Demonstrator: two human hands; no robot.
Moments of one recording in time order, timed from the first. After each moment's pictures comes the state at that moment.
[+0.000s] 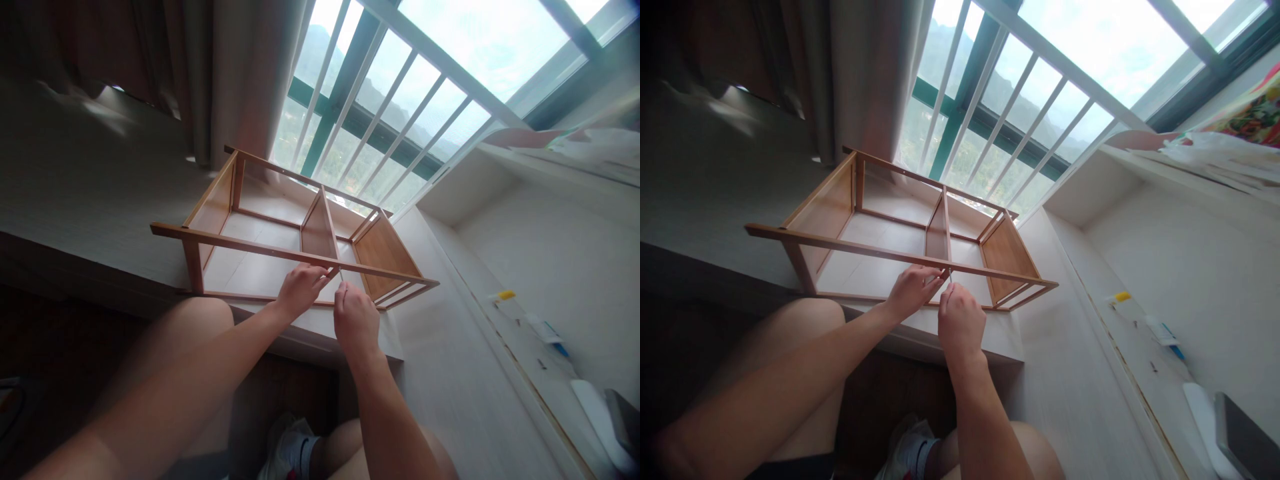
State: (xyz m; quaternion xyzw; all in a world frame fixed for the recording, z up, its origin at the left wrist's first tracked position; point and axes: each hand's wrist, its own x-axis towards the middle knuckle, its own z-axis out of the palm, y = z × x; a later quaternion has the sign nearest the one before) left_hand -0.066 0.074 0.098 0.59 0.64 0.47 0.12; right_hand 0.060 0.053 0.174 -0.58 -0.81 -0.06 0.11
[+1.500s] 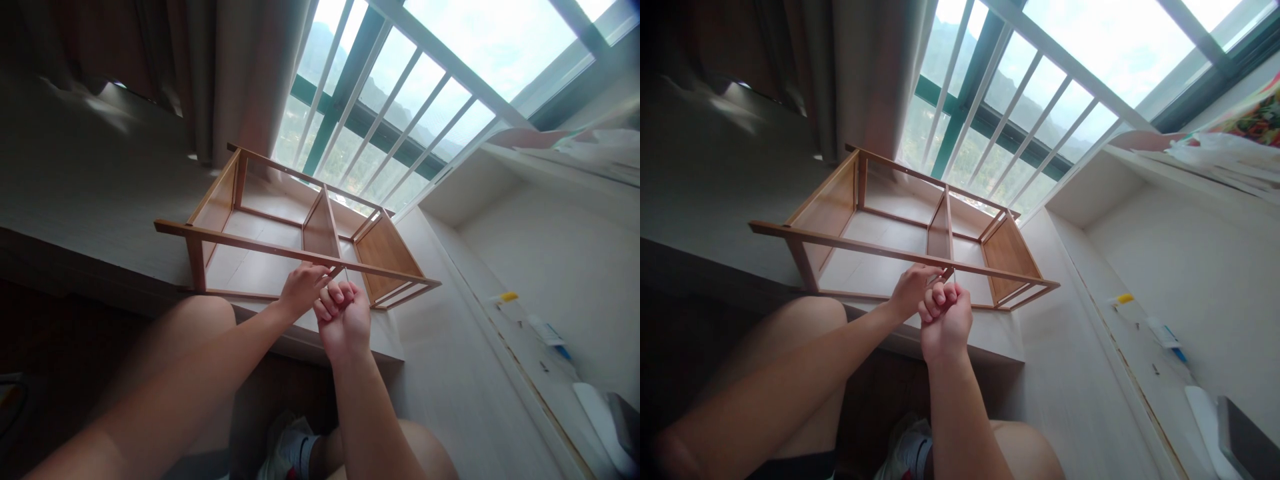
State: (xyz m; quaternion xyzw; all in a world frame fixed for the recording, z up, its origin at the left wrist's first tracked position) left_hand -0.067 0.072 0.102 0.59 0.65 0.47 0.14; right_hand 0.027 0.040 0.179 -0.29 -0.24 0.79 0.48
